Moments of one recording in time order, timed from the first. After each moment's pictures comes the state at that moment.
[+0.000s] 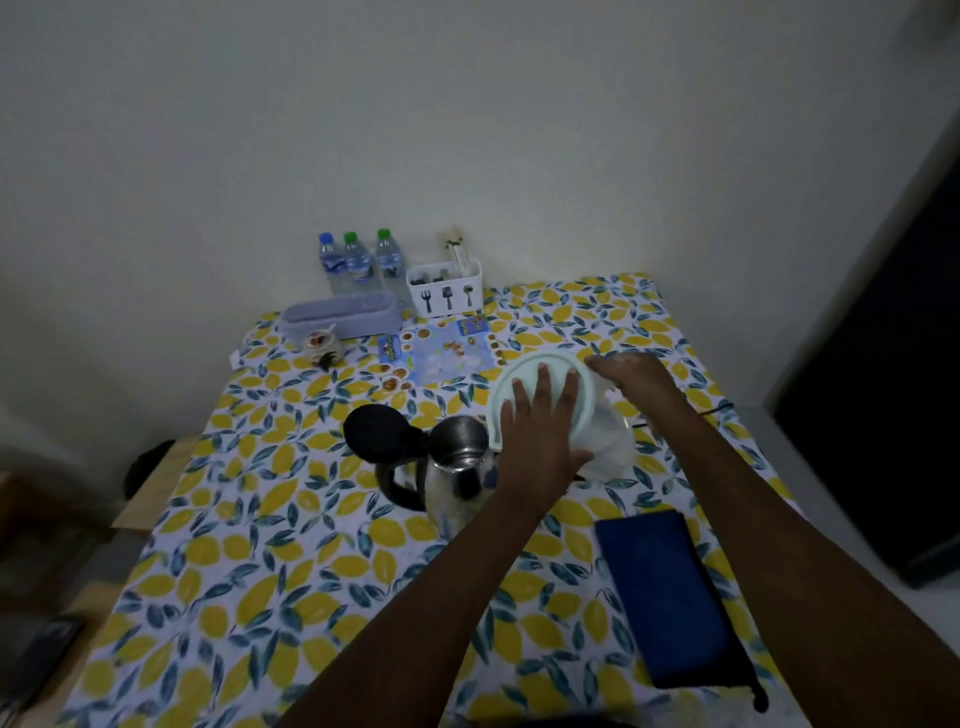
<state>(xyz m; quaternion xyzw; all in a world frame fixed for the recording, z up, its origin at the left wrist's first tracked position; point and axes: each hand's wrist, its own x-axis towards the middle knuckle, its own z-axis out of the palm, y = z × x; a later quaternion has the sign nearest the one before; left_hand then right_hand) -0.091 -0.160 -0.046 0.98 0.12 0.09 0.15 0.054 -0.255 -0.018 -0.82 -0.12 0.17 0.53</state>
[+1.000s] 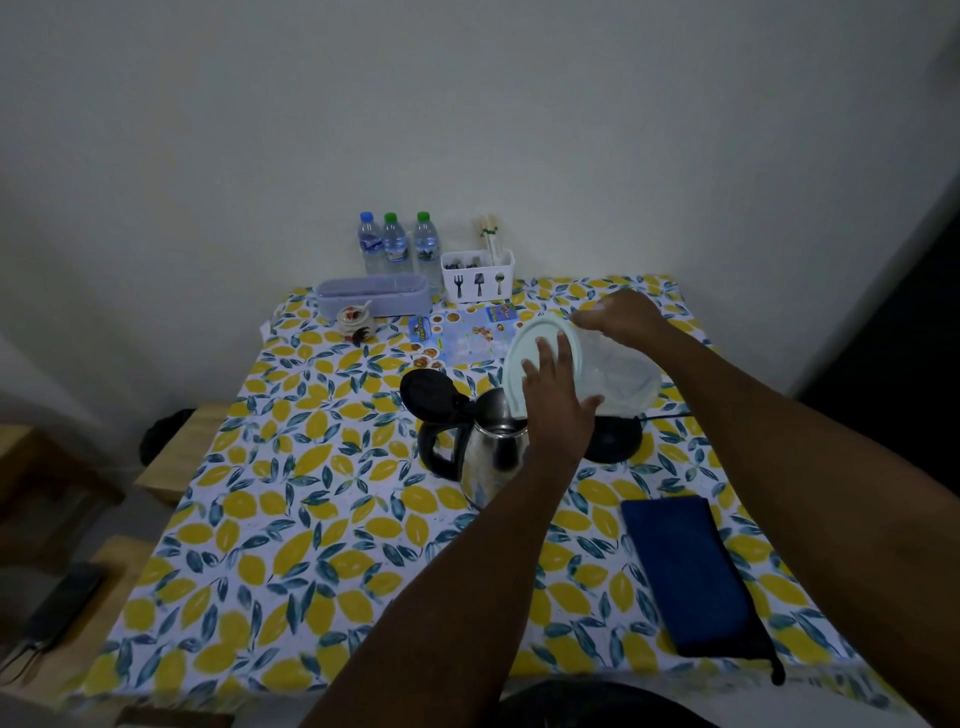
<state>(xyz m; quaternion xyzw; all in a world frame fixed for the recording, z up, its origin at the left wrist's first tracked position) -0.106 -0.137 -0.049 0.90 0.24 0.17 0.32 0.047 -0.175 0.026 -0.91 -0.30 0.08 0.27</state>
